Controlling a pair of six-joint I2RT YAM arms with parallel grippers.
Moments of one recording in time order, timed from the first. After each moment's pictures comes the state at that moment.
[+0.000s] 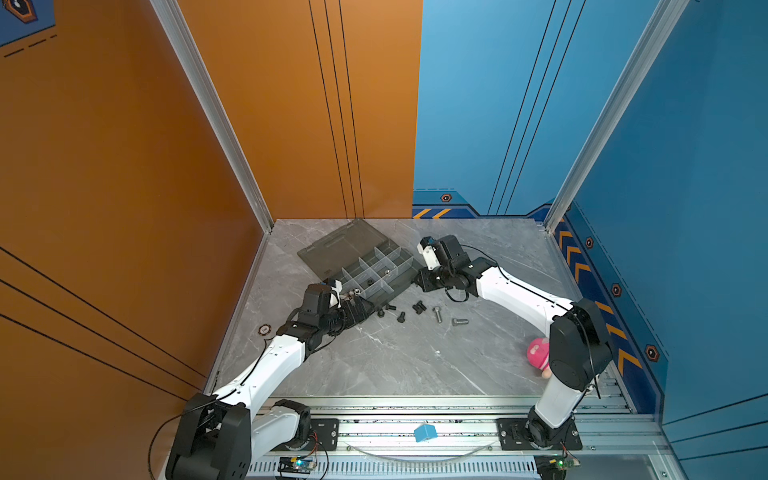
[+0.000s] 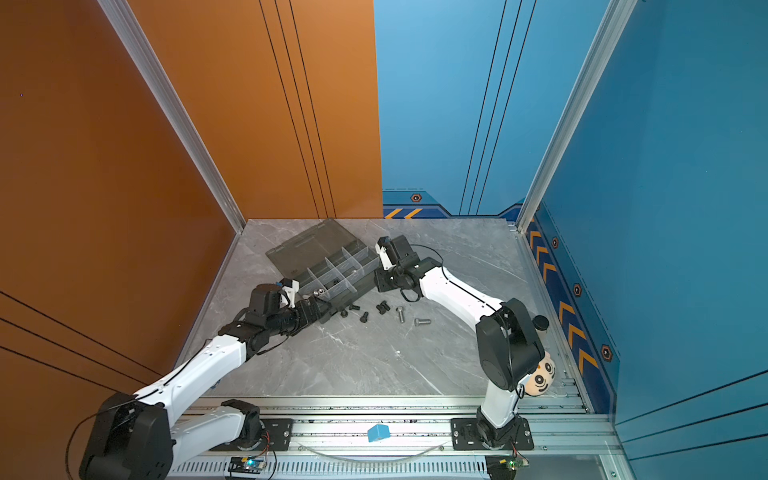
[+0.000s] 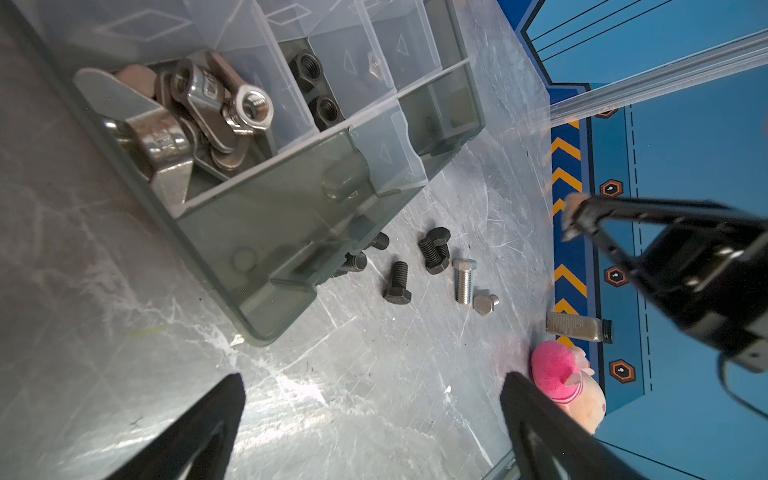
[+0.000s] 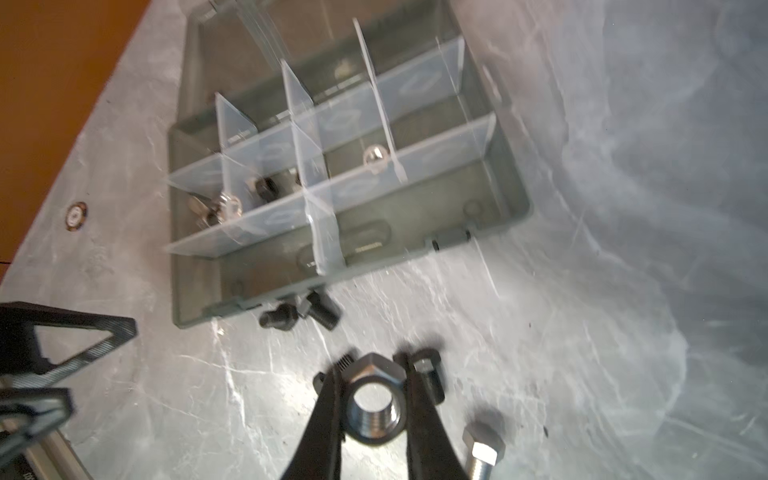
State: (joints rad) left arm -0.26 1.13 0.57 -0.16 0.40 -0.76; right arm 0.59 1.77 1.43 -0.46 -0.15 0.26
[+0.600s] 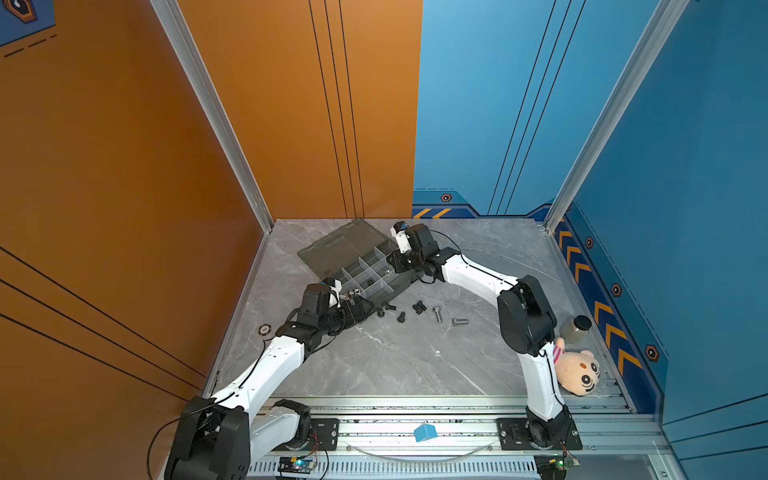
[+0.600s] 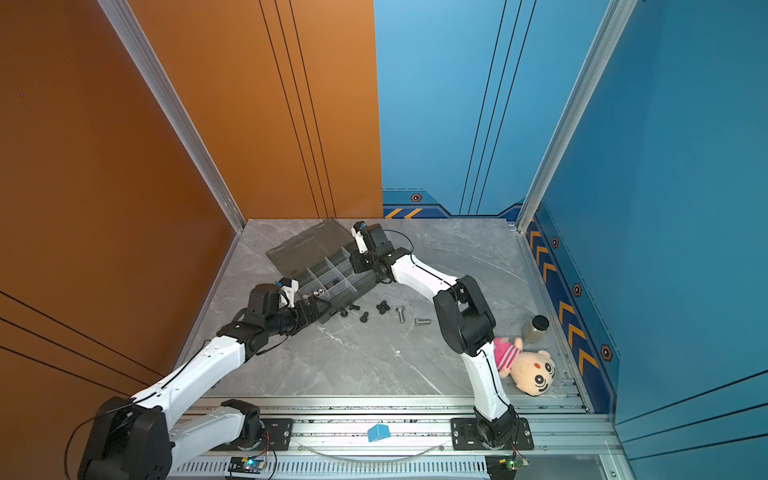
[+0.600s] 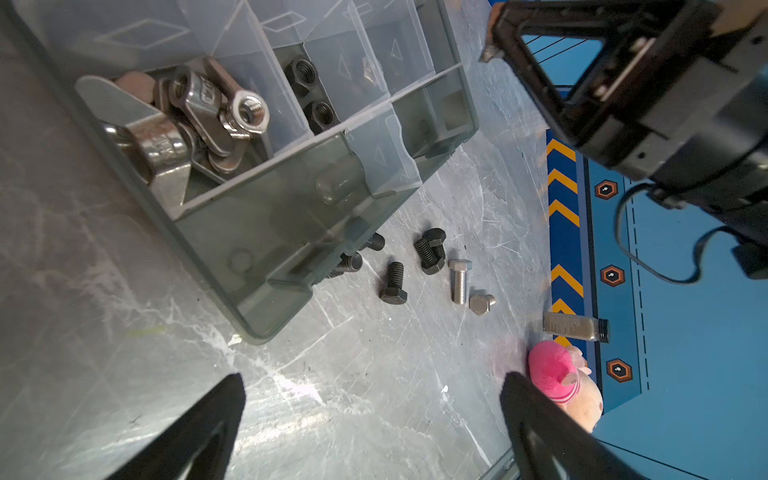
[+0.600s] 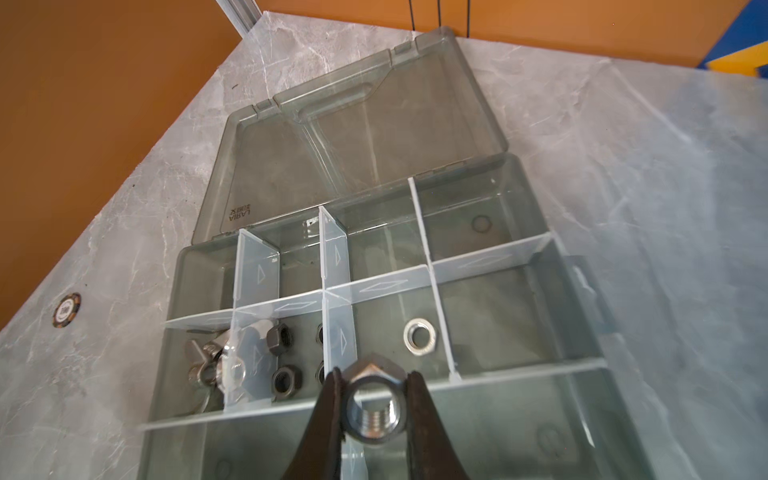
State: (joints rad) left arm -0.26 1.11 0.57 -0.17 0.40 -0.76; right arm 0.62 2.16 1.74 -0.23 -0.16 0.24
